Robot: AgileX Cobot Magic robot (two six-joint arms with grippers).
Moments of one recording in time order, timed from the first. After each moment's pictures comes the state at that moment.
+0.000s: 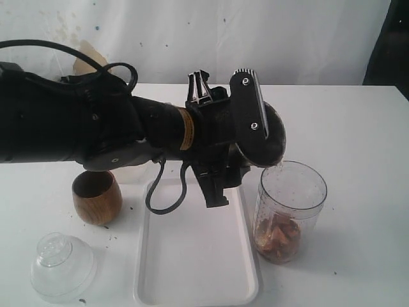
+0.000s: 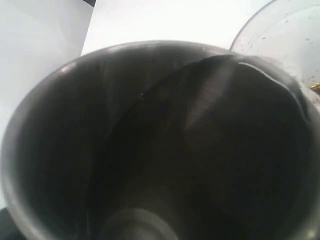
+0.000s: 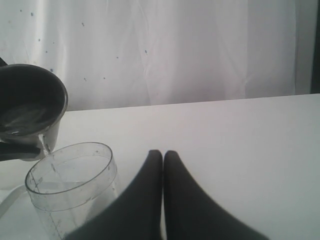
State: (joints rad) left arm -0.89 1.70 -1.11 0.55 0.10 0.27; right arm 0.08 0.01 -0.01 0.14 0.10 0.04
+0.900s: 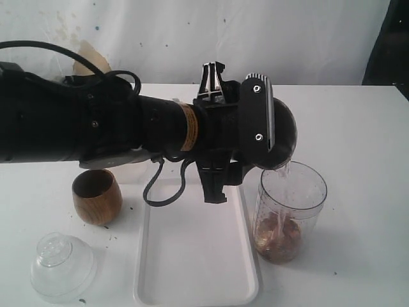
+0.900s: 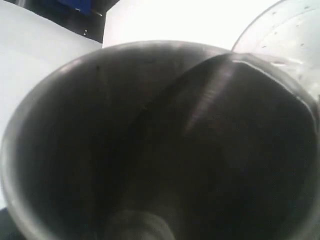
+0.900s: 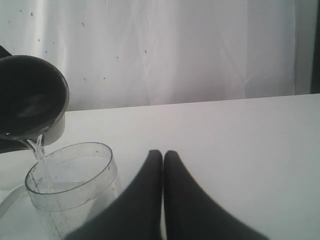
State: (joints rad) left arm -0.89 1.70 -1.12 0.73 0.02 0.27; right arm 0.08 0.01 -0.01 0.14 0.10 0.04
